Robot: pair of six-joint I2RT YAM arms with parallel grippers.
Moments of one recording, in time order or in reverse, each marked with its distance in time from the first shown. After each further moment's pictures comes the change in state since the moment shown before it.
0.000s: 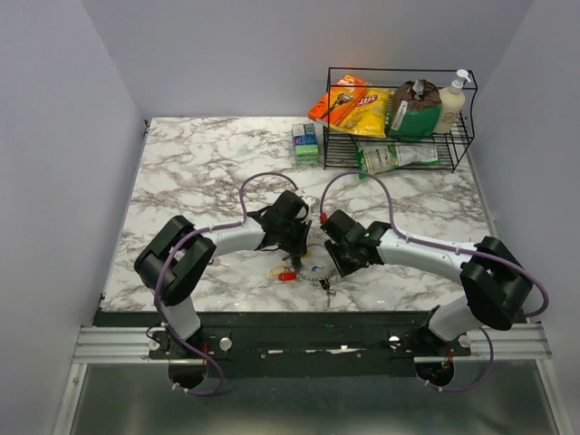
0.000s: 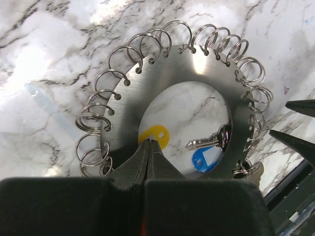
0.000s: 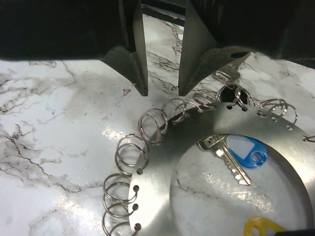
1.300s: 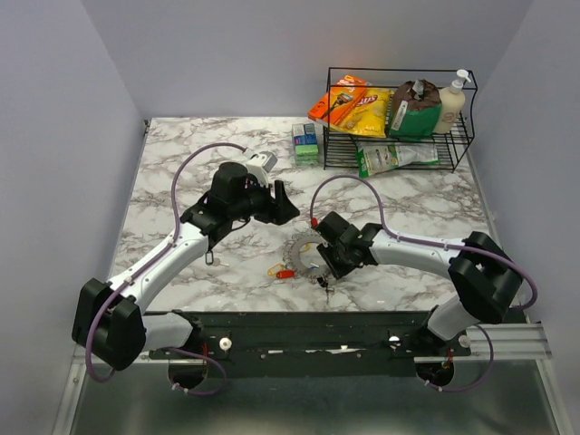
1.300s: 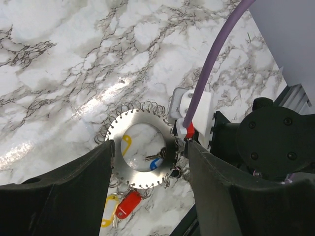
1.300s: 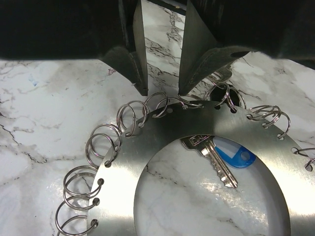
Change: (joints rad) left arm 0.205 -0.481 -0.008 -0.022 0.157 -0.058; right arm 0.019 0.058 0.006 0.068 -0.052 -0.085
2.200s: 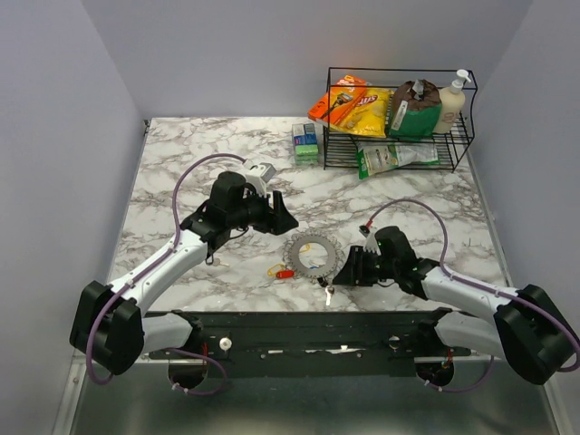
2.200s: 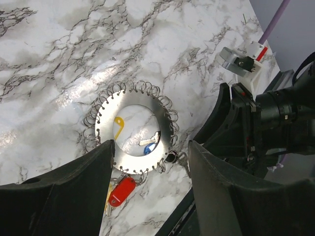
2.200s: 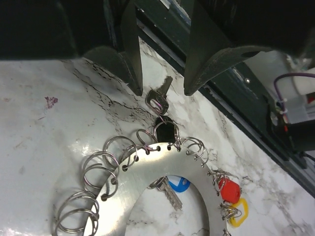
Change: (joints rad) left arm 0.019 -0.028 -0.101 0.036 0.069 -0.024; right arm -0.267 -0.433 -0.525 0.513 -0.513 0.418
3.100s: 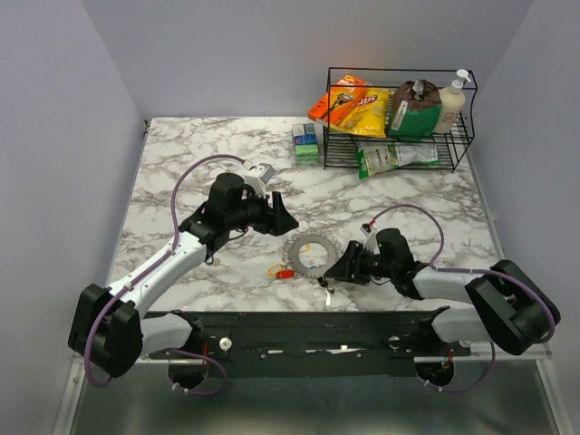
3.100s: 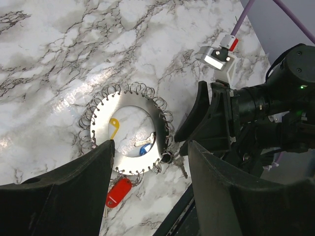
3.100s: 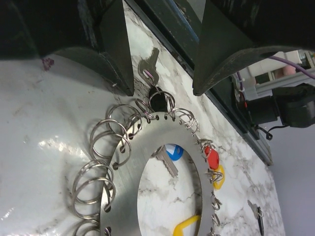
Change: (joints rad) left arm 0.000 -0.023 -0.019 0.026 0.016 -0.013; right arm -0.060 0.173 -0.111 0.411 -0.066 0.203
